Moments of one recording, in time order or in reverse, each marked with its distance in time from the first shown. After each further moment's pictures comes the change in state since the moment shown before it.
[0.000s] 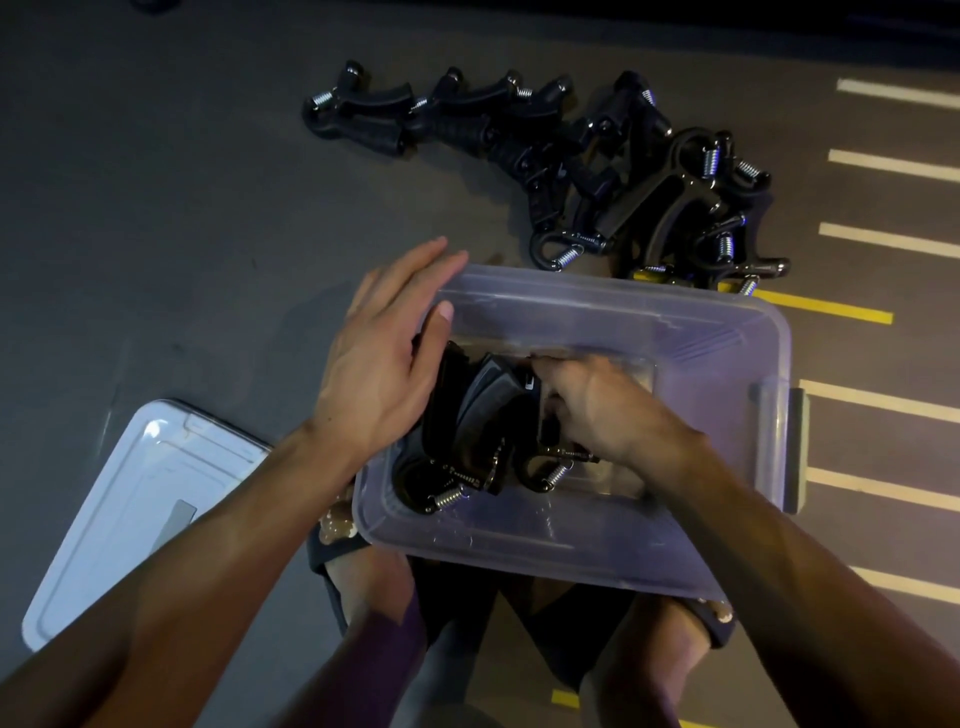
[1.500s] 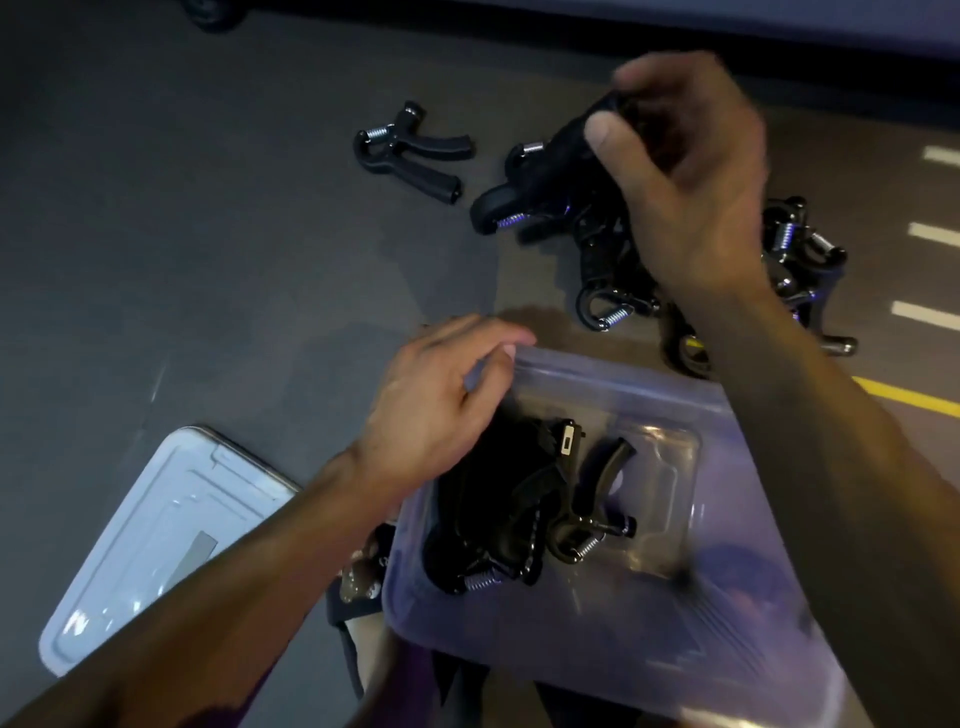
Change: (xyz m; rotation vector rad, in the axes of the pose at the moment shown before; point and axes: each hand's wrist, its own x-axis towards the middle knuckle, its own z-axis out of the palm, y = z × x) left_hand 0.037 -0.005 -0.001 -0.151 -0.017 -0.045; right_hand 0.114 -0.022 -0.140 0.772 0.930 -0.235
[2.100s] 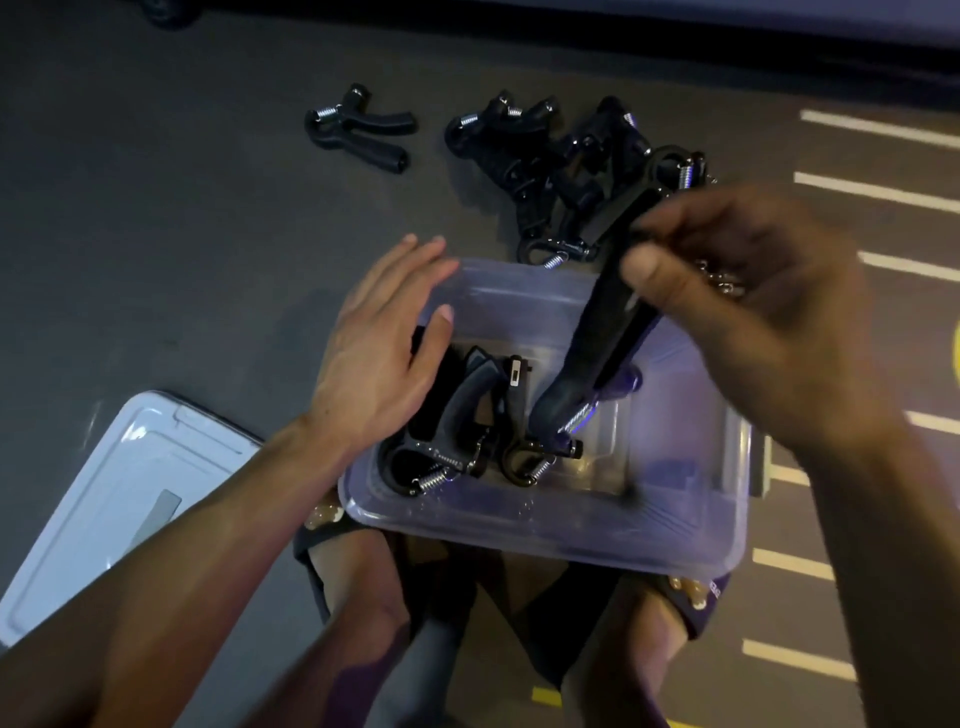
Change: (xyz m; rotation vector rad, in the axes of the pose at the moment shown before) left_hand -0.049 0.012 0.006 0.168 0.037 0.097; right_hand -0.148 -0.079 -0.115 0.023 -0.206 0.104
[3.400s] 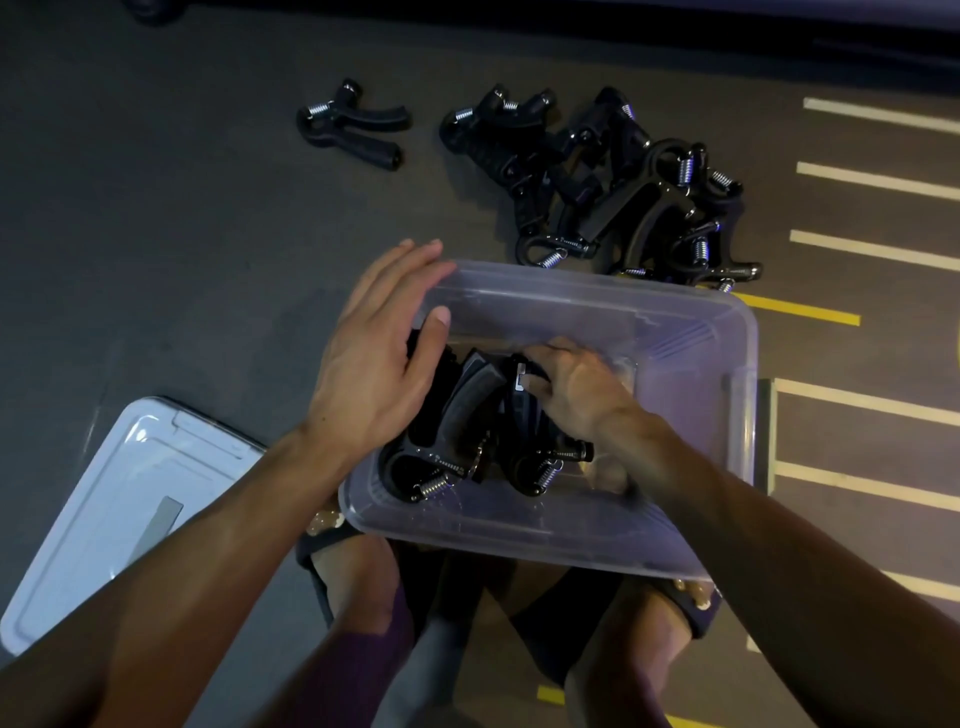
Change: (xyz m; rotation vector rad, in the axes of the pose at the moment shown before) left_hand 0.003 -0.003 0.001 -0.018 0.025 0.000; right_hand -0.002 0.150 0.089 -0.759 -0.554 0.433
